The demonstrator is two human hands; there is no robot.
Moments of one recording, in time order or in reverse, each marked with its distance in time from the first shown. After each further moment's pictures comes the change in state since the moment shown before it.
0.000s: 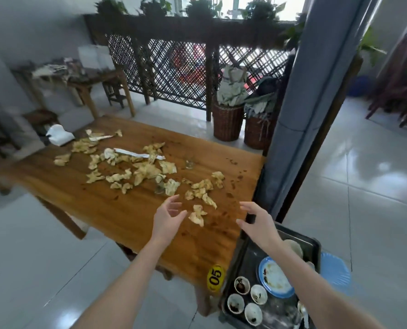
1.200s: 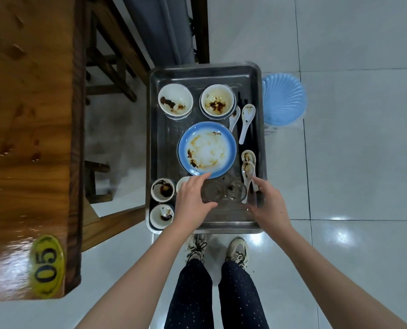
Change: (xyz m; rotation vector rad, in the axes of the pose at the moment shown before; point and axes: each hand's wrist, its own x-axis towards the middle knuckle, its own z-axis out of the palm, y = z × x) left_hand -0.102 -0.230 0.405 0.563 -0.827 0.104; right_hand -0.146 0.416 0.081 0.049 0.183 0.680
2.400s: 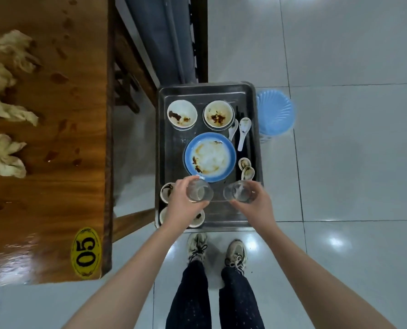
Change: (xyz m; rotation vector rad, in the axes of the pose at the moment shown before) left_hand -0.033 0.018 -0.071 -0.345 0.041 -0.103; right_hand -0.022 -0.053 0.002 0.326 0.058 0.127
